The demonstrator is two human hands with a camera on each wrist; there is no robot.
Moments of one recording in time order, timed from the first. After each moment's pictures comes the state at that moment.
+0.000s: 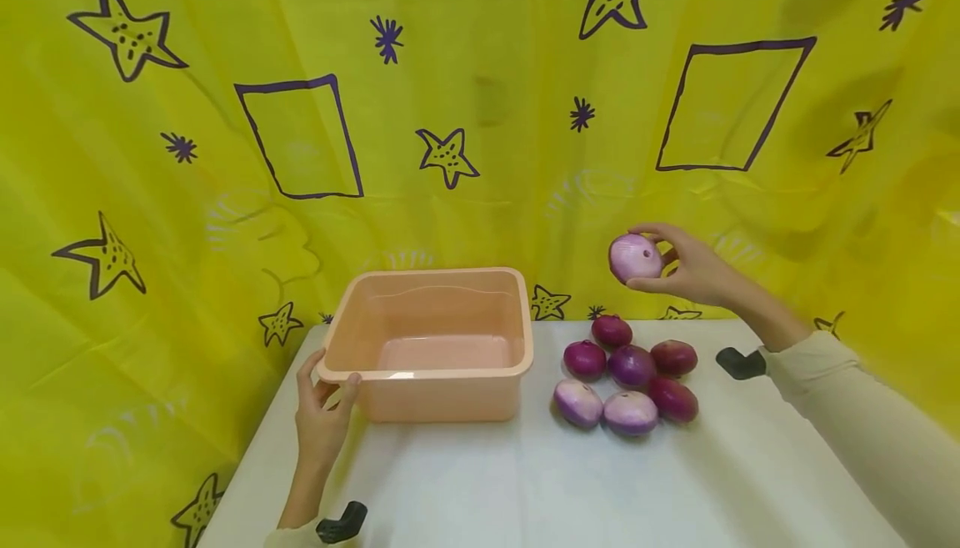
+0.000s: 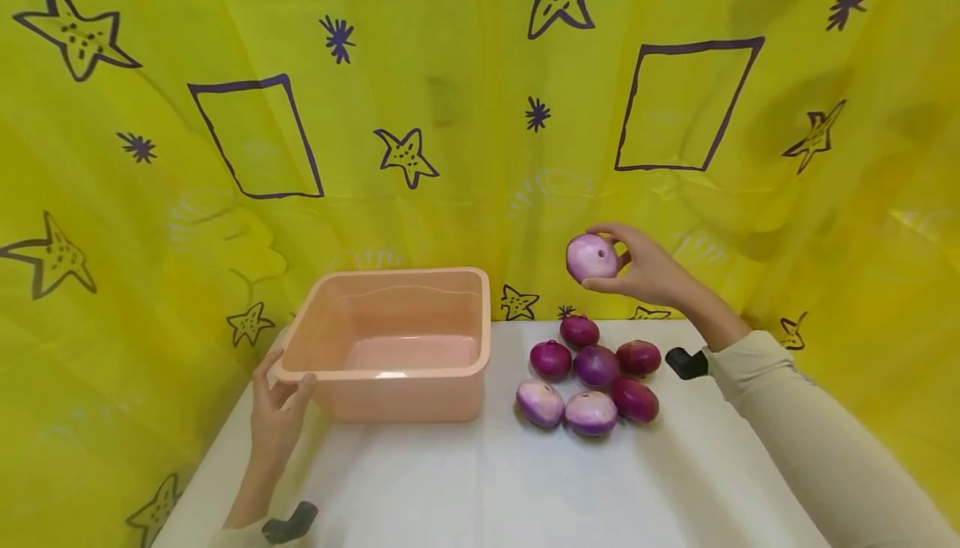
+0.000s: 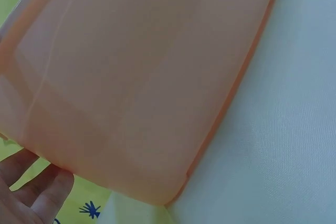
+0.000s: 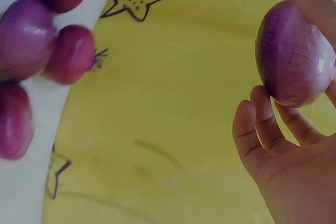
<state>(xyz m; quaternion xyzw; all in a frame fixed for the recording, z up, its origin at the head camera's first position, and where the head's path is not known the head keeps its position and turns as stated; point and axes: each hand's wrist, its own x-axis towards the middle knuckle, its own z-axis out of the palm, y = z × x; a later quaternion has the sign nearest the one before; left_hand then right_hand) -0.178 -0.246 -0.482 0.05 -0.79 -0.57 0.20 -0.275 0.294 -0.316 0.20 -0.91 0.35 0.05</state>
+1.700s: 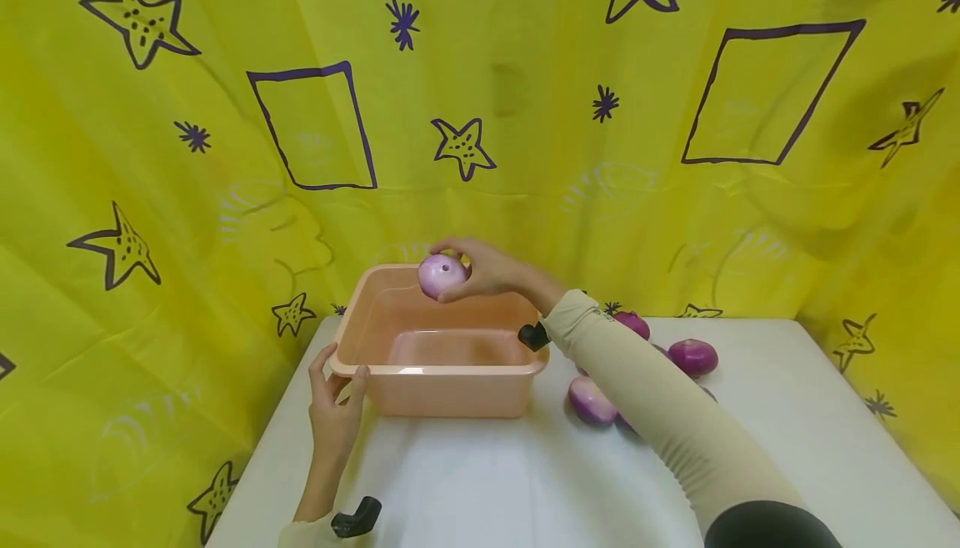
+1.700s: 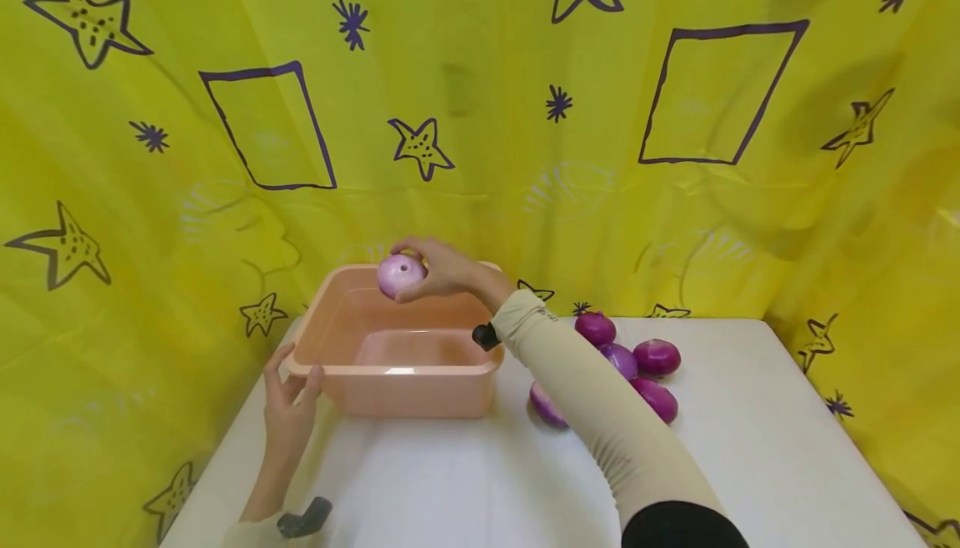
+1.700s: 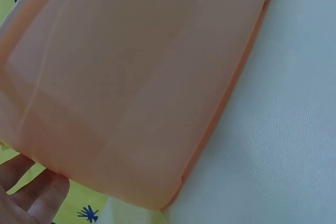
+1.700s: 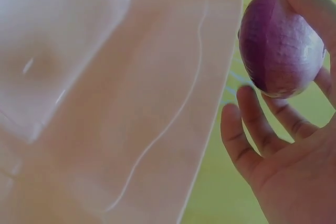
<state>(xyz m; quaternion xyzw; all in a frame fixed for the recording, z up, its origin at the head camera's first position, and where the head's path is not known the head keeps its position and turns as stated) -0.180 -0.243 -0.484 0.04 -0.78 -0.58 0.23 -0.348 0.021 -0.336 0.41 -0.83 0.37 -0.06</state>
